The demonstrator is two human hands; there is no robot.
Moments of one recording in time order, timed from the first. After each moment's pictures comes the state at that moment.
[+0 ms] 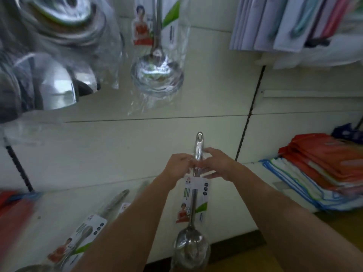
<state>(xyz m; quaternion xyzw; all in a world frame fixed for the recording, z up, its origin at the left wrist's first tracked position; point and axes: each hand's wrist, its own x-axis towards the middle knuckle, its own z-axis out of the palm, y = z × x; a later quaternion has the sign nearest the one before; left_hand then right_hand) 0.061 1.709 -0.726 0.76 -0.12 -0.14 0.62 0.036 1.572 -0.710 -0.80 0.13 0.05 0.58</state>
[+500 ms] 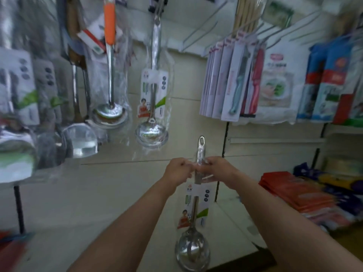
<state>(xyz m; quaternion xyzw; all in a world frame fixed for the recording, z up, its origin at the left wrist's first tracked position) -0.021 1.704 -0.602 0.75 -0.21 -0.04 0.63 -0.064 1.570 -0.581 -0.84 0.04 -0.06 0.53</state>
